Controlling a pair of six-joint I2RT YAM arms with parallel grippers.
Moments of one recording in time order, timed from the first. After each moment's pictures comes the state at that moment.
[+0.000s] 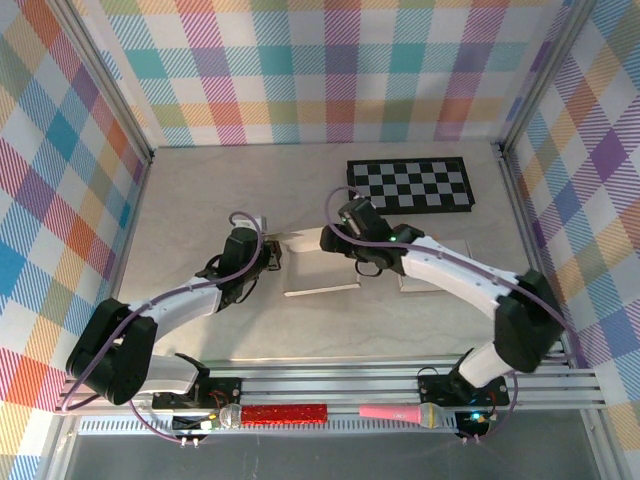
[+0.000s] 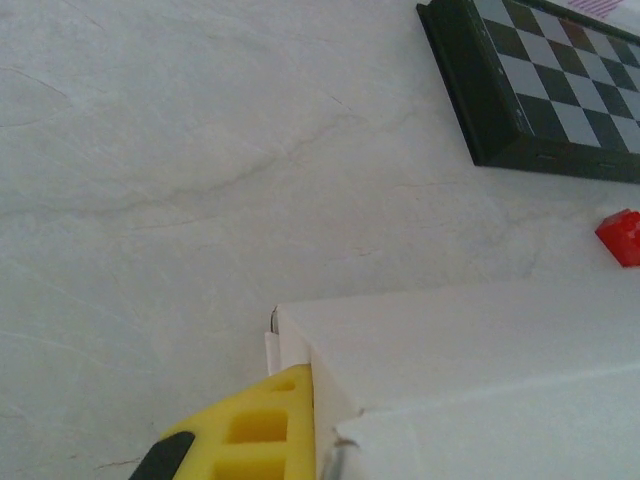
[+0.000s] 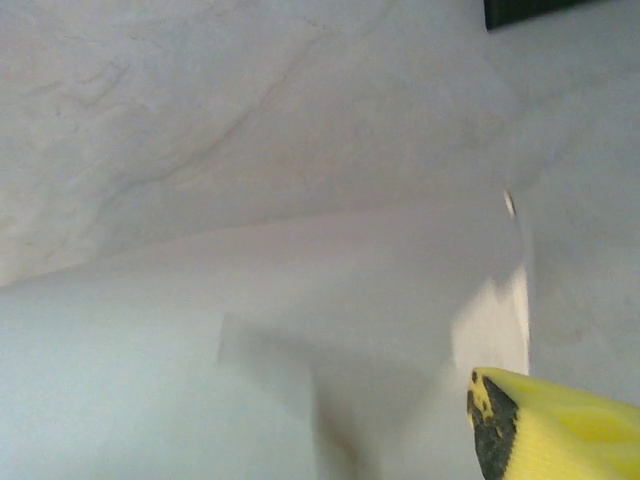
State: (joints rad) left arm -0.49 1.33 0.57 0.19 -0.04 -0.51; right arm 0.79 1.48 1.14 -0.50 0.10 0.86
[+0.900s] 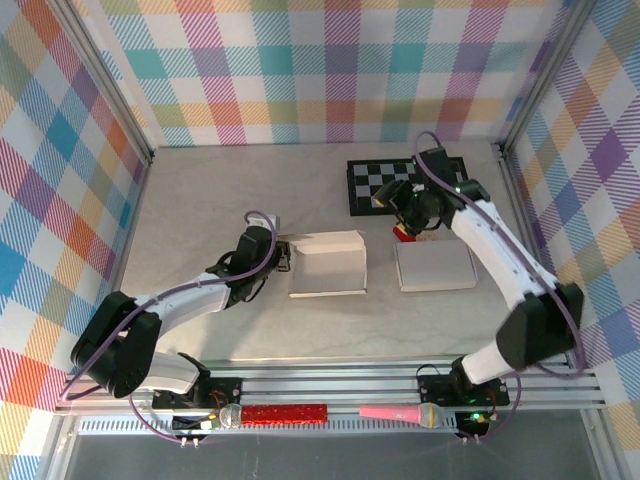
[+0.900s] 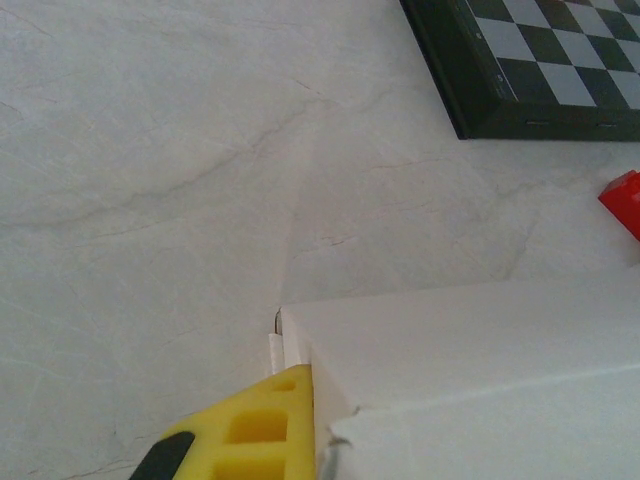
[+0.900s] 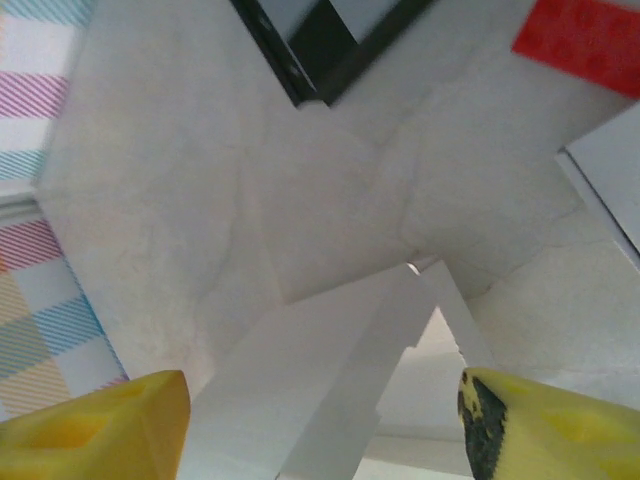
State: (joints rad) left arm -0.57 1.37 0.64 0.13 -0.12 -0.46; right arm 0.34 1.55 1.41 -0.85 -0.28 1.05
